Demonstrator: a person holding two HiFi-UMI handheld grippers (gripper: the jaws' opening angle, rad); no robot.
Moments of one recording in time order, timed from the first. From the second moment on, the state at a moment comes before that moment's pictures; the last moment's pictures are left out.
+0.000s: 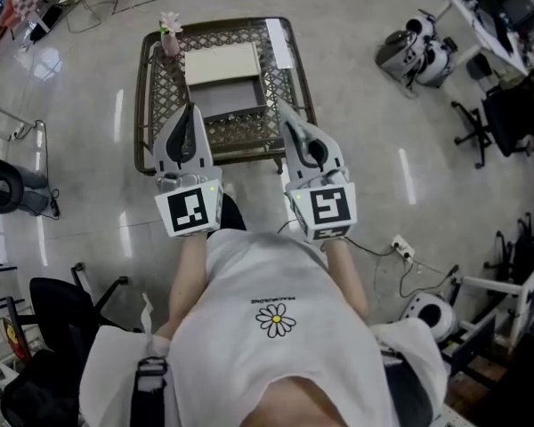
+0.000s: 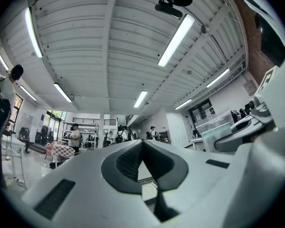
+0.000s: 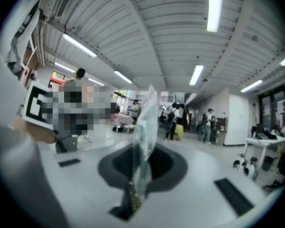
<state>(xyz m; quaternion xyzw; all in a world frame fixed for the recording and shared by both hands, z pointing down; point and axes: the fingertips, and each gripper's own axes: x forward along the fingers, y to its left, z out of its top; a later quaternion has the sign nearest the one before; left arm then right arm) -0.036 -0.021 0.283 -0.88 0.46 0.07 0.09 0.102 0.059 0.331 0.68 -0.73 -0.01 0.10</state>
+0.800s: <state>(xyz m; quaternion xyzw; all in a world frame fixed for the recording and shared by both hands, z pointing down) -0.036 -0.237 0.288 -0.89 0.45 0.03 0.06 0.109 -0.145 0.320 0.70 -0.69 0.03 0.15</state>
